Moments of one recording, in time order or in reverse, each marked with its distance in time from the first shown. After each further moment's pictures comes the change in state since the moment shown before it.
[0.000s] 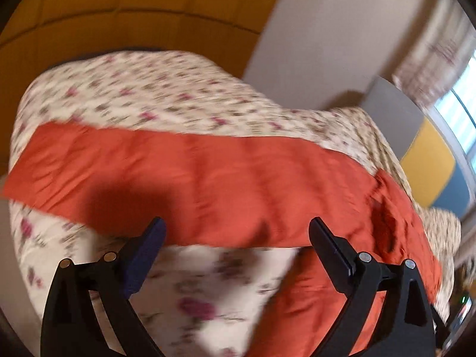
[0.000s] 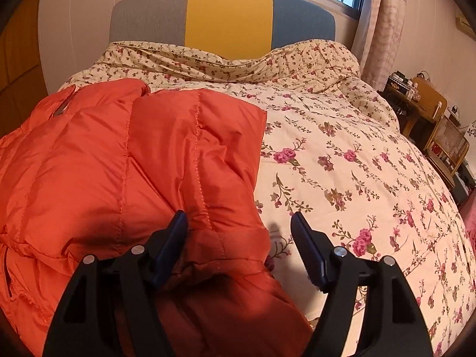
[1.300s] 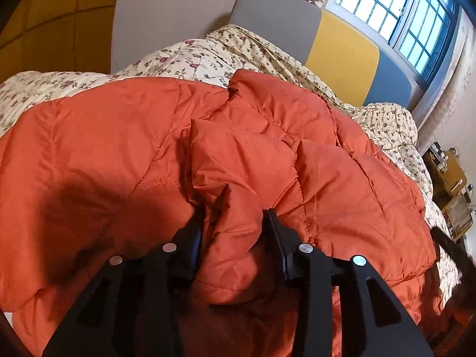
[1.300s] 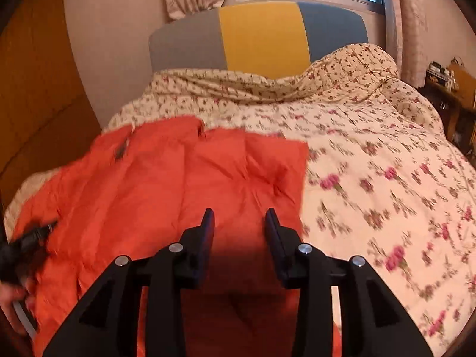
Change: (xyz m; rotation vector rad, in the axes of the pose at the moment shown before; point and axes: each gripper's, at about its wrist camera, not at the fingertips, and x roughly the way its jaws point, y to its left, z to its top) left arm 0.116 -0.238 -0.061 0.489 0.220 -0.351; right arm -0.033 -0.013 0.013 0.048 -0.057 0.293
